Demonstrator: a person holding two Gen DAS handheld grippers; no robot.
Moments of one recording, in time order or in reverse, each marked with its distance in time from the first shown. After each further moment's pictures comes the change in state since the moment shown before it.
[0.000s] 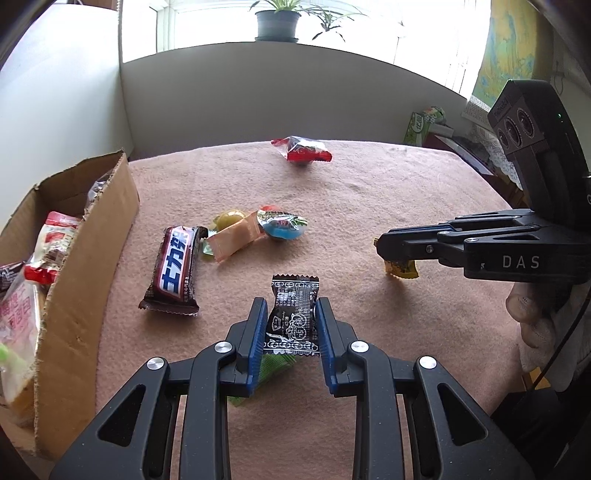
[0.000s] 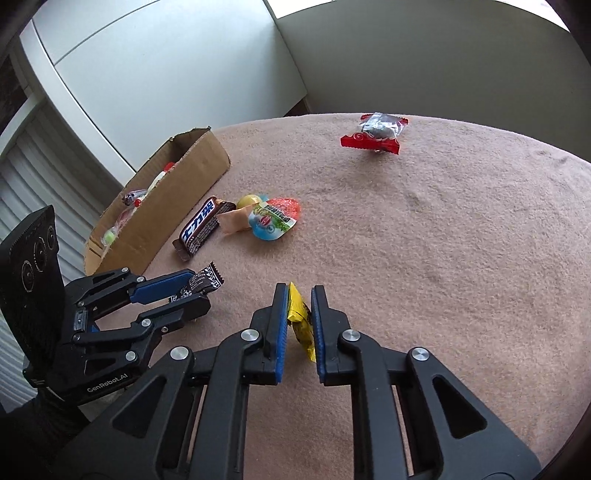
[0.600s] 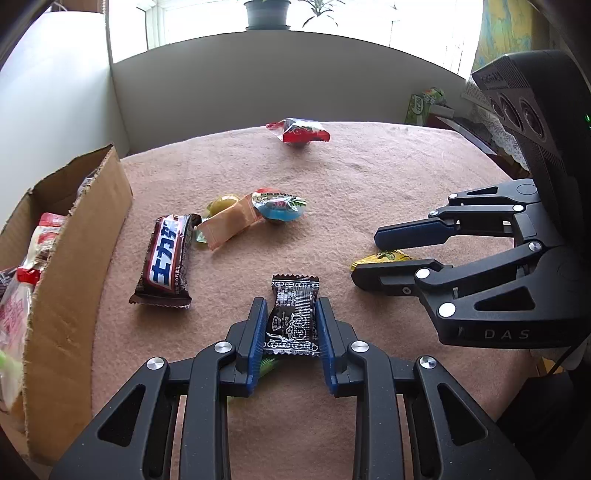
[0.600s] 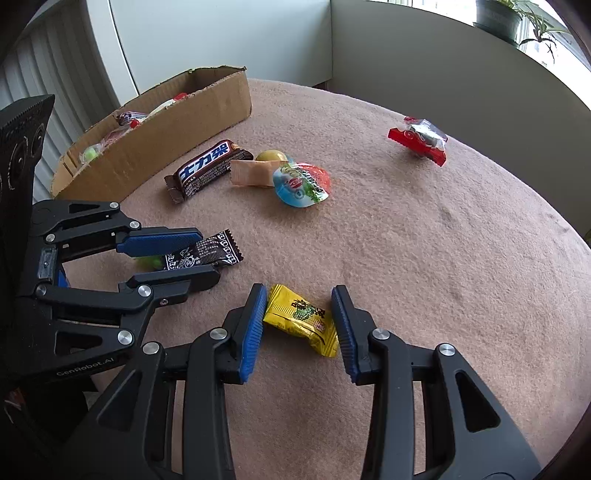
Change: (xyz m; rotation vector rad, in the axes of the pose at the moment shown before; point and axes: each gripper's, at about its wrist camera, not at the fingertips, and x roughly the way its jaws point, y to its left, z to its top) left arm 0.014 -0.005 -0.004 0.054 0.046 0.033; right arm 0.027 0.047 -0.015 -0.304 0.083 -0.165
